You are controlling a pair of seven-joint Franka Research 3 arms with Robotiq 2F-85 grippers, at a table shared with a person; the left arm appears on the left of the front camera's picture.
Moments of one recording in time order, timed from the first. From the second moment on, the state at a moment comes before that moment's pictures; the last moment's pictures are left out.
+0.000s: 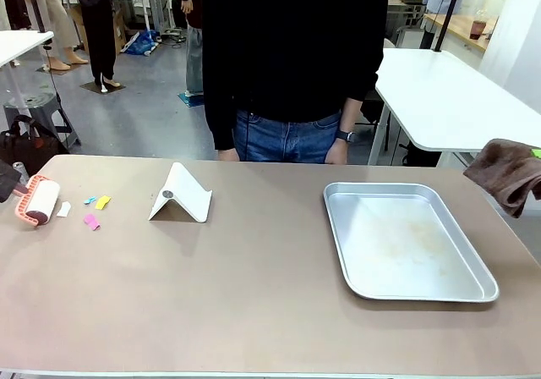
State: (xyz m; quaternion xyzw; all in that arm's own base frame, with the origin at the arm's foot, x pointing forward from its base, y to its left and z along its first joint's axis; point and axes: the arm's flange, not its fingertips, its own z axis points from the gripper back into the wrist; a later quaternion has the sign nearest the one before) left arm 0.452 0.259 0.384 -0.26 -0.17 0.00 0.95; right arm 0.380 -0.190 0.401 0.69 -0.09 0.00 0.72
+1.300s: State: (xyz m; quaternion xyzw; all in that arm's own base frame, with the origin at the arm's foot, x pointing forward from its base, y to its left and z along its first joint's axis) left arm 0.479 0.207 0.399 -0.22 -0.10 0.02 0.97; right arm 0.380 -0.190 0.401 0.69 -0.09 0.00 0.72
